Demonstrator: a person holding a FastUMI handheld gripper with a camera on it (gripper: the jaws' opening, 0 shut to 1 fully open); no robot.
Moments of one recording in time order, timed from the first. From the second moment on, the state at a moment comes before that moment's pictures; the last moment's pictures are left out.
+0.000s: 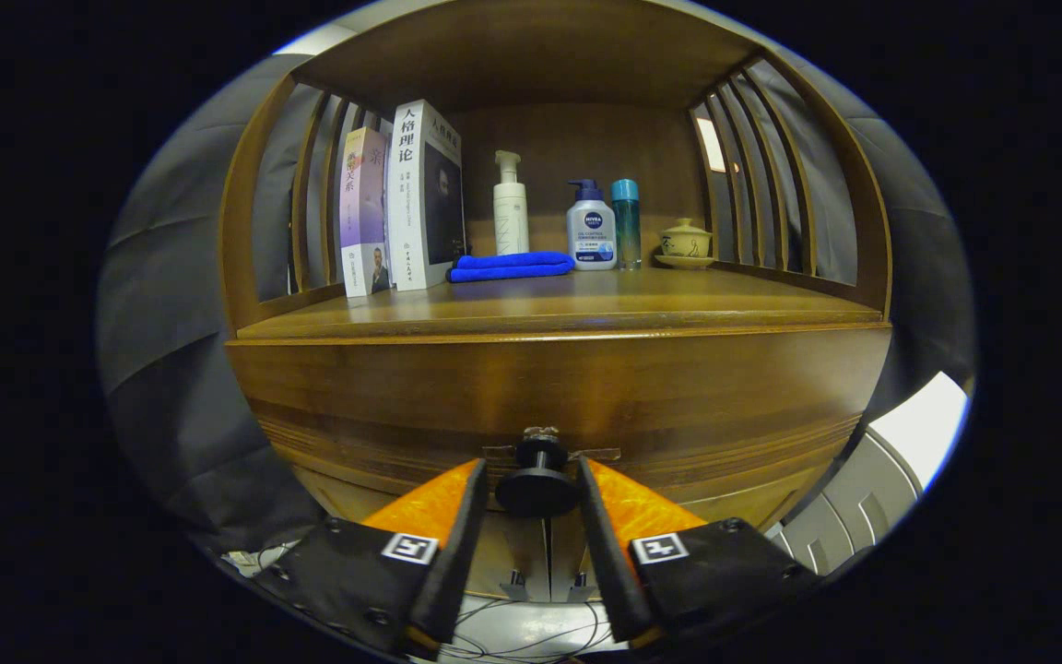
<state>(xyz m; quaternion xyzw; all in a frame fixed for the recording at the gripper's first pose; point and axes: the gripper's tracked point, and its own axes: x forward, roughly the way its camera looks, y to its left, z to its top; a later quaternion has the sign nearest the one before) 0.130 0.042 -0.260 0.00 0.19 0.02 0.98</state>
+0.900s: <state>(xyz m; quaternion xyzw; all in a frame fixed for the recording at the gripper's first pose) 0.118 0.041 -0.264 0.00 0.21 0.02 0.98</state>
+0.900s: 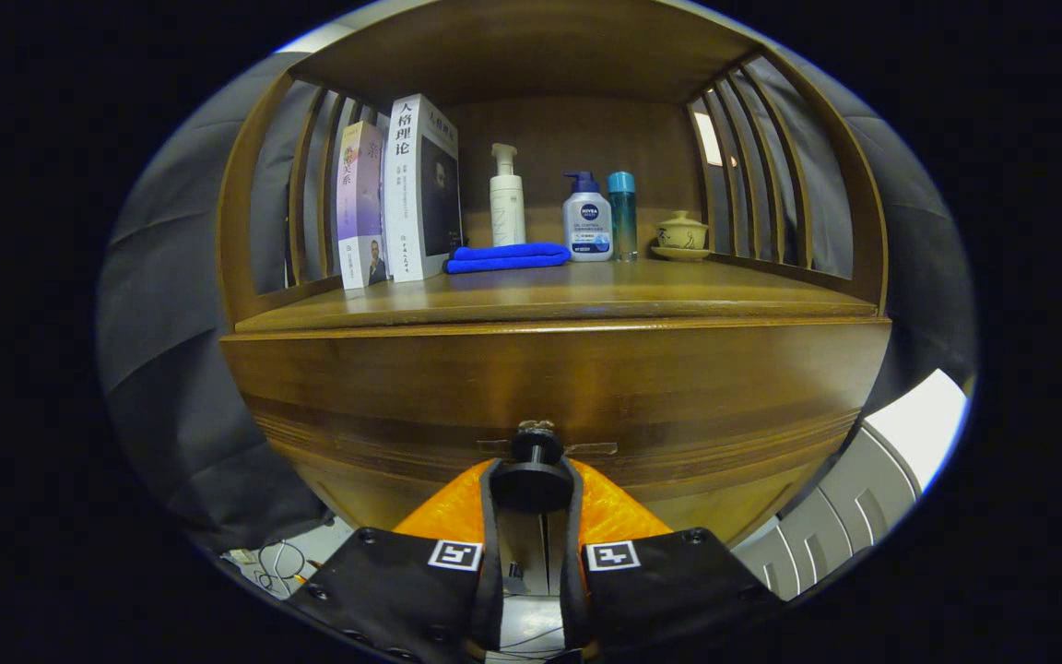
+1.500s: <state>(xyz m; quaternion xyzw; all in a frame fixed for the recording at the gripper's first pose) 0.072 0.038 -0.260 -0.01 0.19 0.03 0.98</state>
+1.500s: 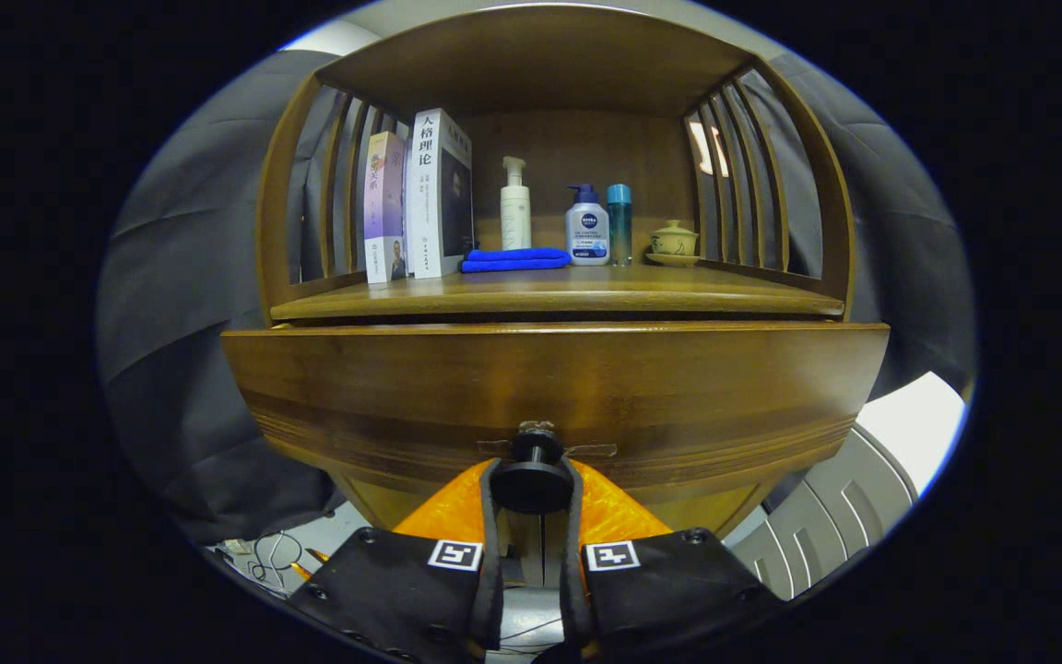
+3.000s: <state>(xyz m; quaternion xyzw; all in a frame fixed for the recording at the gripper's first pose) -0.027 0.039 -0.260 -0.01 0.20 0.05 0.98</state>
